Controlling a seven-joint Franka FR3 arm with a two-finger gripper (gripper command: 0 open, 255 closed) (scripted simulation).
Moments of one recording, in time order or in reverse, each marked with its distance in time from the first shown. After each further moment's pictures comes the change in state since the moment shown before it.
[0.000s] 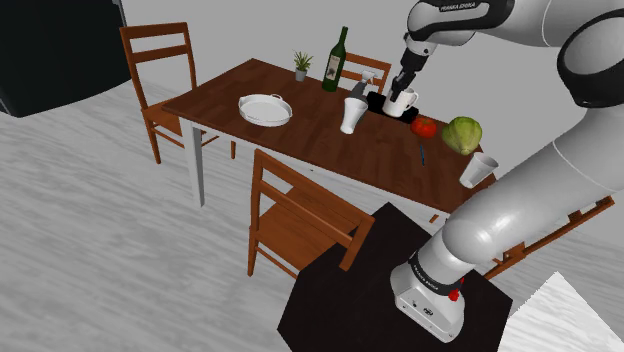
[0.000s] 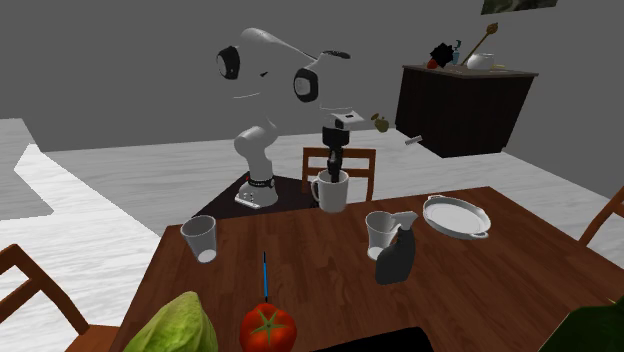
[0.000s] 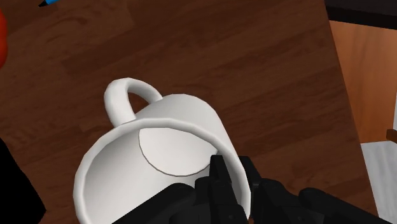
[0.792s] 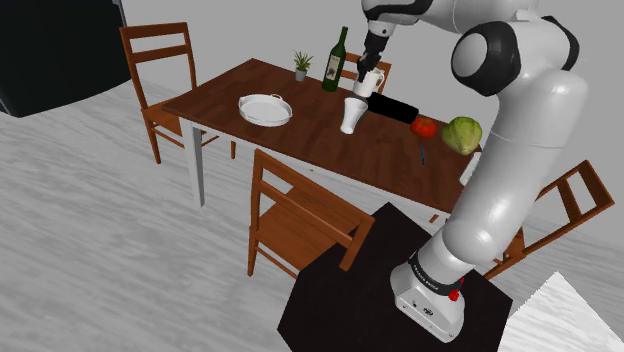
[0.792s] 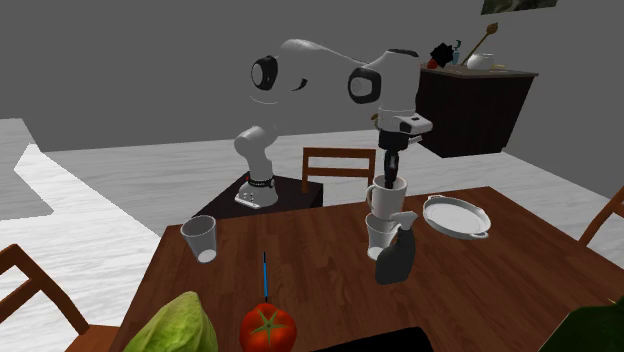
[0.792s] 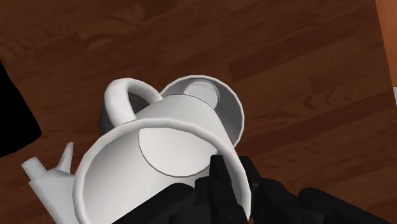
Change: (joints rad) arm 0.012 0.460 0.032 0.540 0.201 -0.122 0.005
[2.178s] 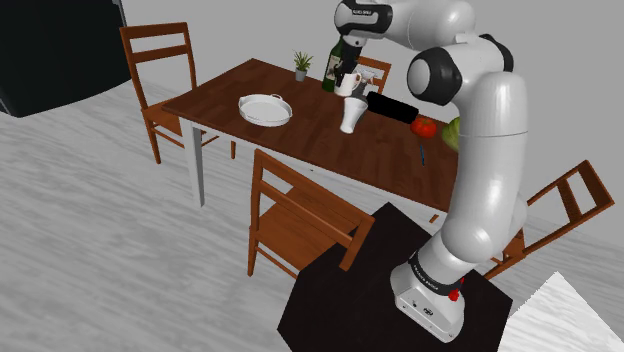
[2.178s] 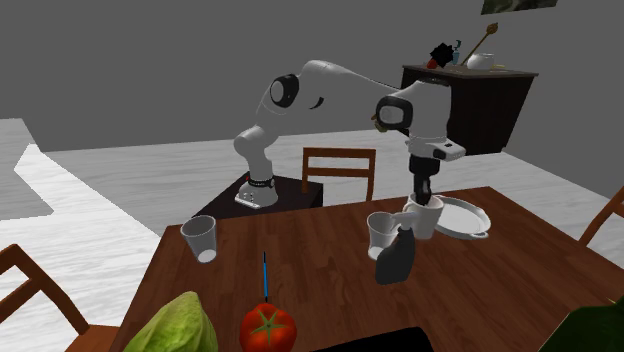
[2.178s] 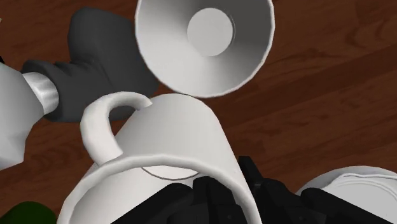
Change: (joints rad) arm -0.038 0.288 0.044 0.262 0.096 0.059 0.020
